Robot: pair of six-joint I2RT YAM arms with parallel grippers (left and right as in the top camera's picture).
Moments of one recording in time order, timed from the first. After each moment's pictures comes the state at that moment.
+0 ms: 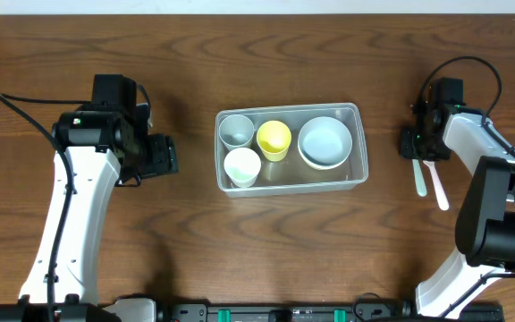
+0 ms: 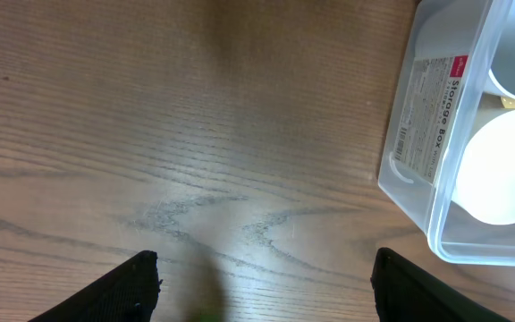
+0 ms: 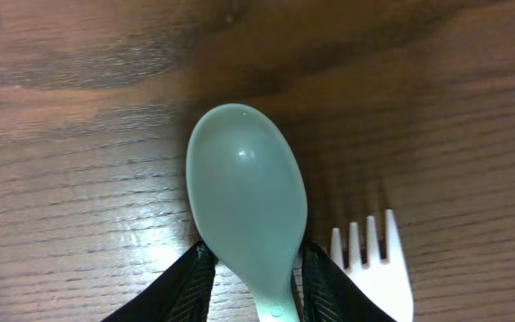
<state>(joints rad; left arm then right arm) -0.01 1.44 1.29 -1.23 0.08 -0.19 -0.15 1.93 1.18 -0.63 0.02 0.01</state>
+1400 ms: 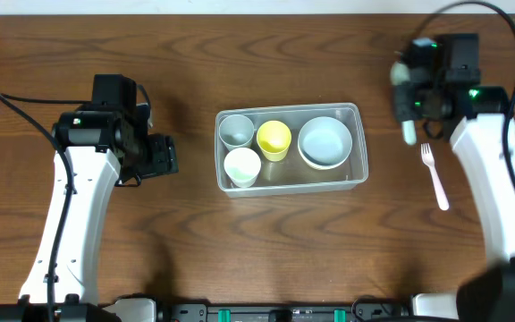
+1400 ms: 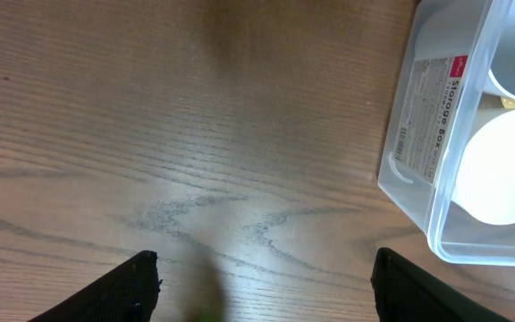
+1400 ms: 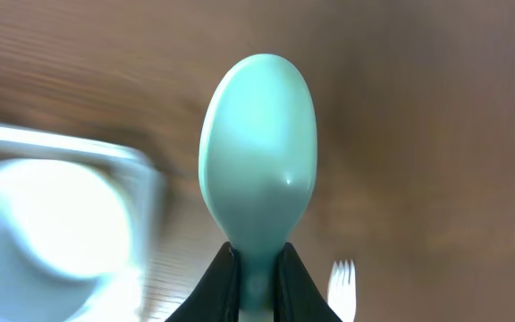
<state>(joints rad) -0.01 1.44 1.29 -1.23 0.08 -0.19 0.07 1.57 1.41 -0.79 -0.05 -0.18</state>
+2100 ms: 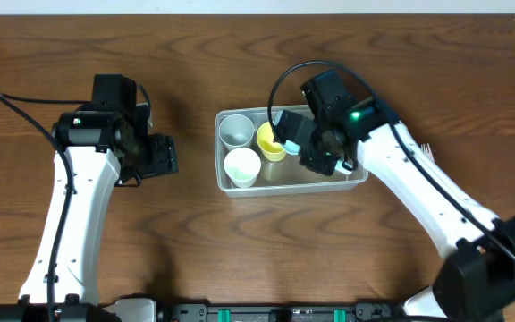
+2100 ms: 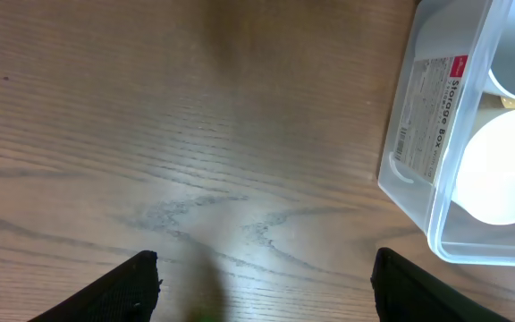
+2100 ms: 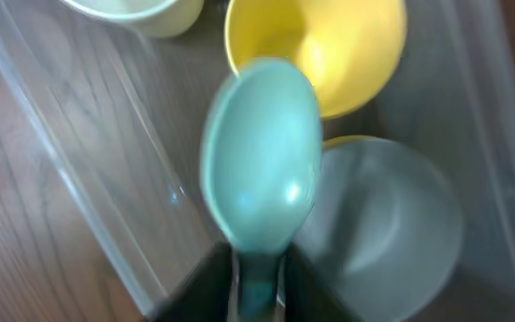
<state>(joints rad) -0.01 1.44 1.29 -1.23 0.08 -0.19 0.51 1.70 1.39 -0.98 -0.10 -0.66</state>
